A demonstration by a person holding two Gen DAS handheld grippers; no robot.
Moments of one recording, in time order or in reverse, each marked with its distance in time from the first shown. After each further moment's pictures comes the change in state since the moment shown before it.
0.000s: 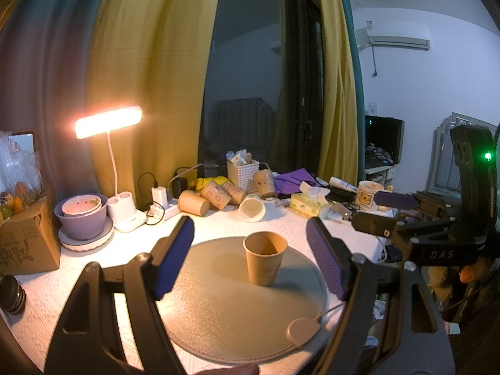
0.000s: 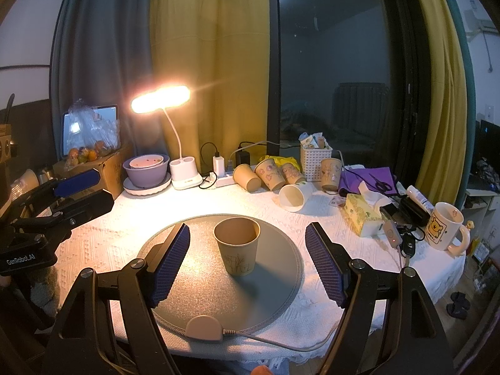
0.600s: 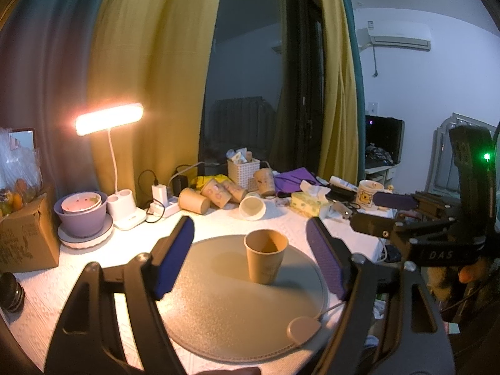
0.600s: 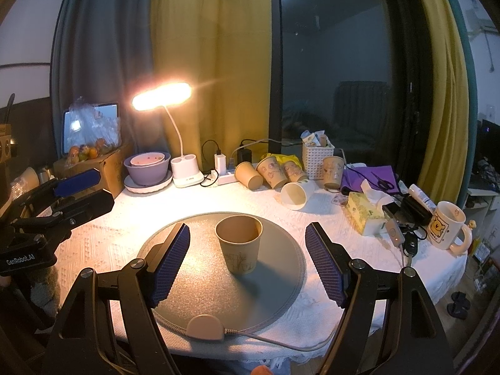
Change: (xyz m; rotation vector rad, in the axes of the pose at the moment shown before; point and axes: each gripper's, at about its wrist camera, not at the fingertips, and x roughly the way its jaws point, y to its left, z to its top) left arm 0.000 0.000 -0.002 -0.003 0.002 -0.002; right arm 0.001 0.002 0.001 0.000 0.002 -0.002
